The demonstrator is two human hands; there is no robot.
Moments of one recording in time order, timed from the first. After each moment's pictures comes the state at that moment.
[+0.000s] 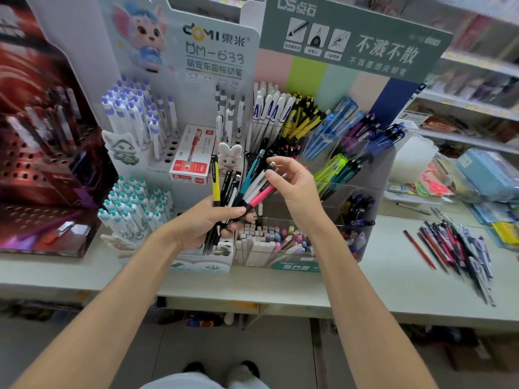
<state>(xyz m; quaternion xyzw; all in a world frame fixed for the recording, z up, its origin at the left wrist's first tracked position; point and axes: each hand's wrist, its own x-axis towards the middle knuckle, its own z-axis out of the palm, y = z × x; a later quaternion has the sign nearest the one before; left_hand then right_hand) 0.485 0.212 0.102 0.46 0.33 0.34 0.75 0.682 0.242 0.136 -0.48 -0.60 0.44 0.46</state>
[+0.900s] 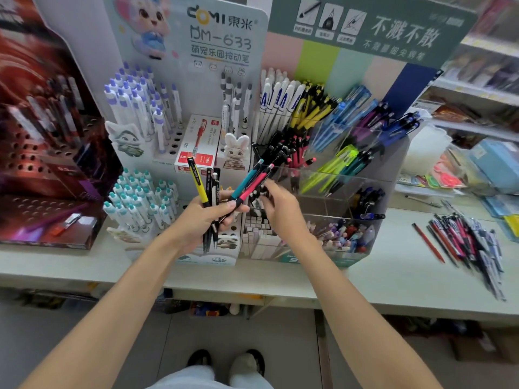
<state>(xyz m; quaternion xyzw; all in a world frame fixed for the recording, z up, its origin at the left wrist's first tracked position) 0.475 0.203 0.074 0.43 0.42 0.44 0.67 0.669 0.249 0.051 -0.54 -0.77 0.15 0.30</state>
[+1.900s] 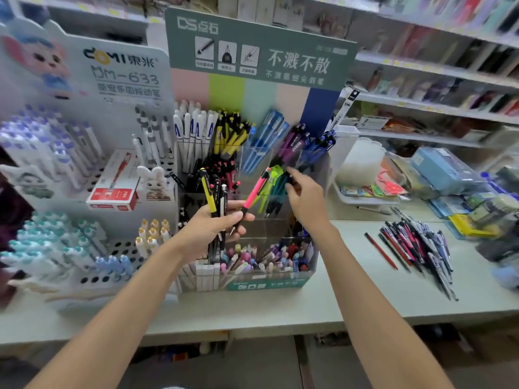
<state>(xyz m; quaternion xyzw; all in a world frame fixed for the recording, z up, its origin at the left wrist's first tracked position) 0.607 0.241 0.107 0.48 0.39 0.39 0.68 0.840 0.293 0.112 -0.62 -0.68 0.11 0.38</state>
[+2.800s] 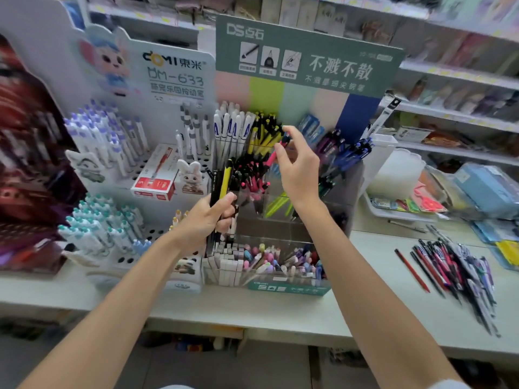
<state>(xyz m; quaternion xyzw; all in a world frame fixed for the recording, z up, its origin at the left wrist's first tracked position) 0.567 0.237 0.111 0.45 0.42 0.46 0.64 0.749 0.309 0.162 -0.50 -0.68 0.13 0.52</state>
